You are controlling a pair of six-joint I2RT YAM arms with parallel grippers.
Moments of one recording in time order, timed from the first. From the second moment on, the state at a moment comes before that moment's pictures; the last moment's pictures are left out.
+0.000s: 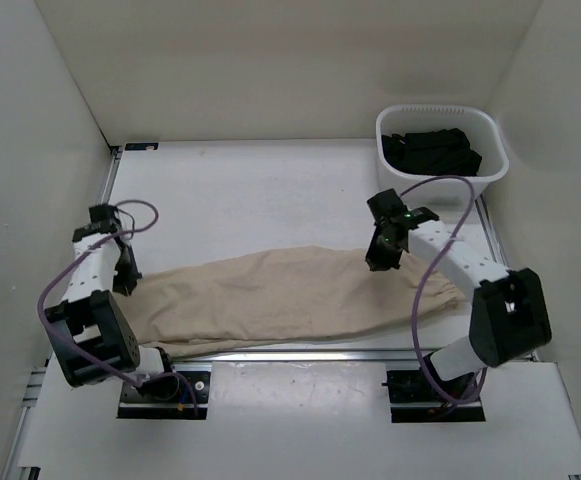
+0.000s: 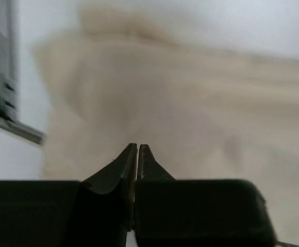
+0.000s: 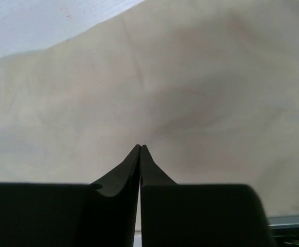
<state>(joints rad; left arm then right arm) 0.34 1.37 1.02 -0.93 -0.20 0.00 0.41 1.45 1.05 -0.82 0.12 0.71</state>
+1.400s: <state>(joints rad) 0.24 1.65 0.90 -0.60 -0.34 0.00 -0.35 1.59 0.93 -0.61 -0.02 0.69</state>
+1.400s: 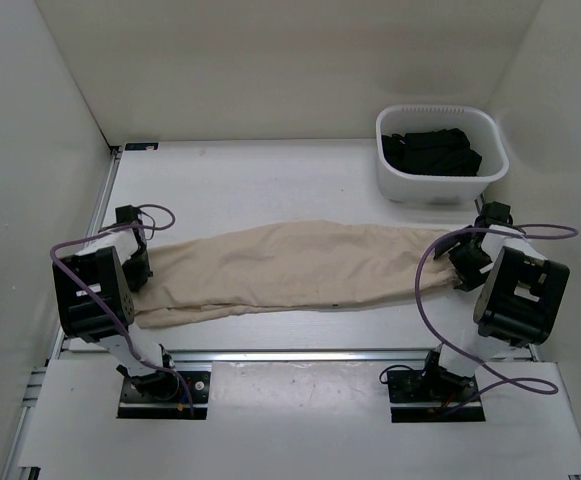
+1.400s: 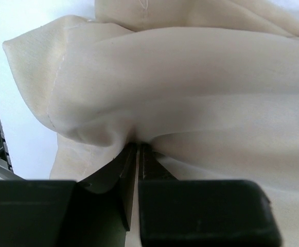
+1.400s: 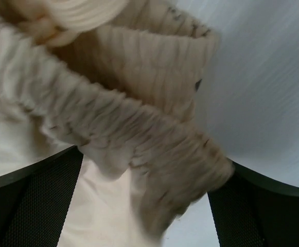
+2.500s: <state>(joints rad) 0.14 1.64 0.88 -0.65 -0.43 0.00 0.83 1.62 1.49 -0.89 0.72 0.77</state>
